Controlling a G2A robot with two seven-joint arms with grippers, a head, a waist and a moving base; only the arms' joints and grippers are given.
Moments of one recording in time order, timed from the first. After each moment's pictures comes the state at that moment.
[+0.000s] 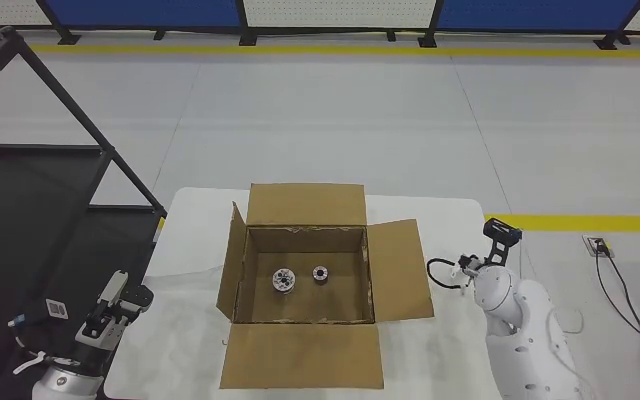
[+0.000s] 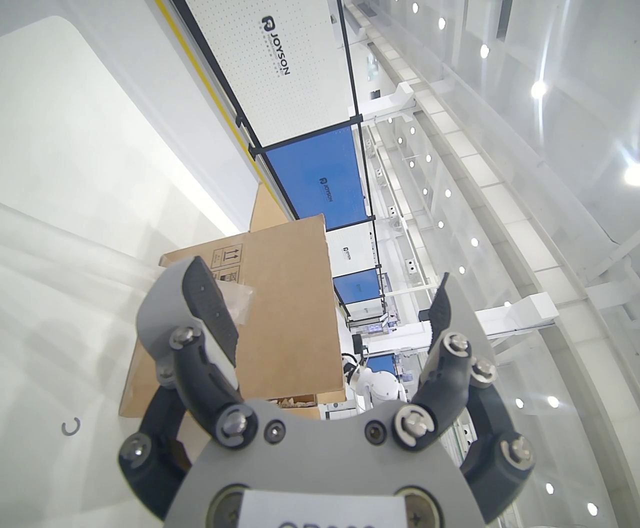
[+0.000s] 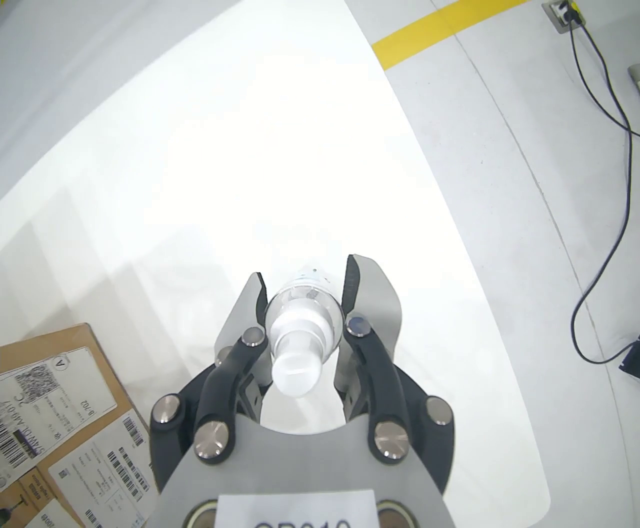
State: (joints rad) left arm 1.69 -1.12 -1.94 -1.92 -0.32 -0.23 -0.40; right arm -0.96 -1.41 1.59 -1.51 -1.26 0.45 0.89
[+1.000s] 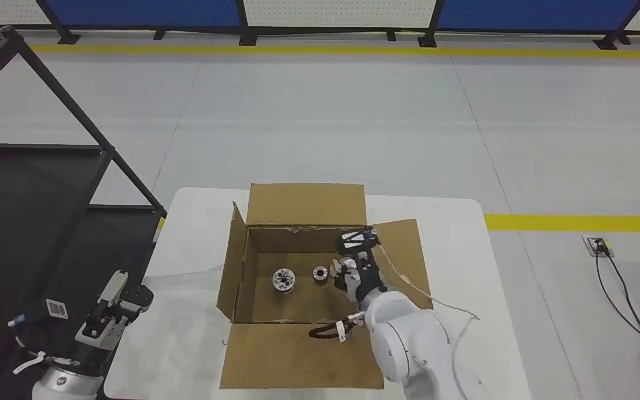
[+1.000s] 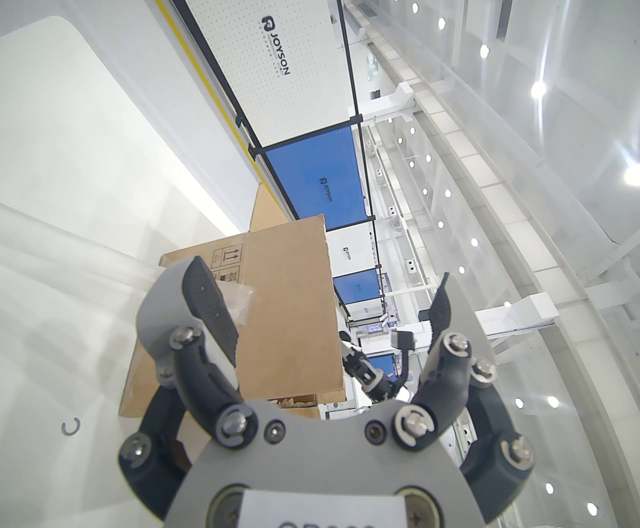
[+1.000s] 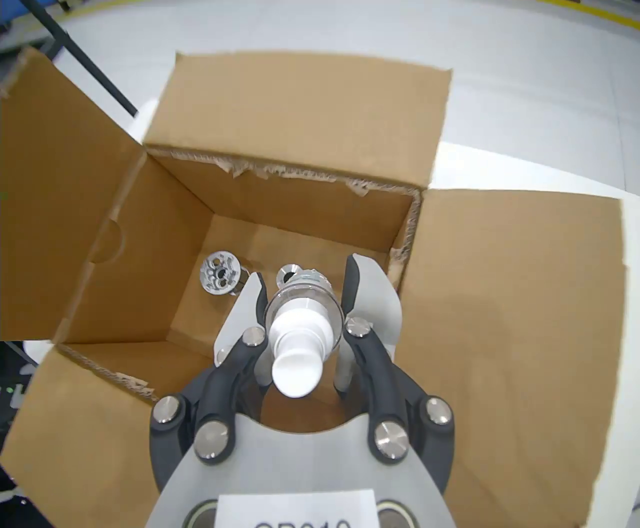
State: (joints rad) left arm 1.69 -1.12 -1.94 -1.92 -0.32 -0.23 -0.40; right arm -0.96 -1.47 0.99 -1.74 -1.36 0.30 0.90
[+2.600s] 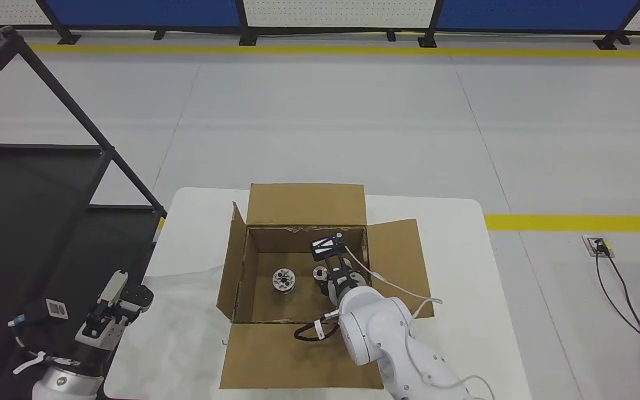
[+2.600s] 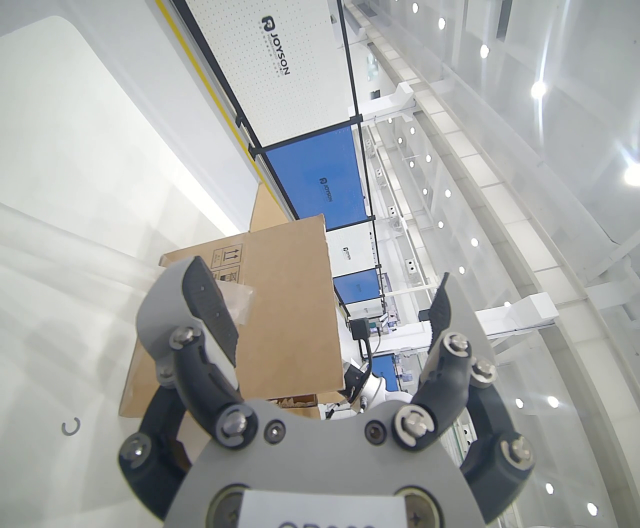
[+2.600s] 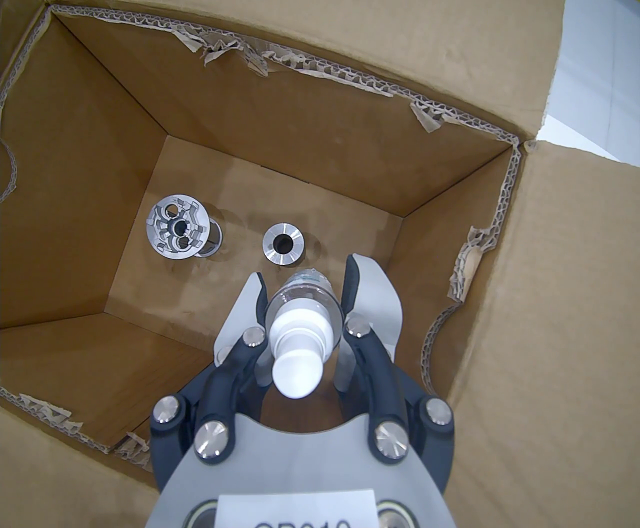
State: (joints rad) left arm 1.69 -1.12 -1.94 -1.92 -0.32 -0.23 -0.40; right arm -0.86 -1.50 0.90 -1.58 -1.41 0.33 0.99
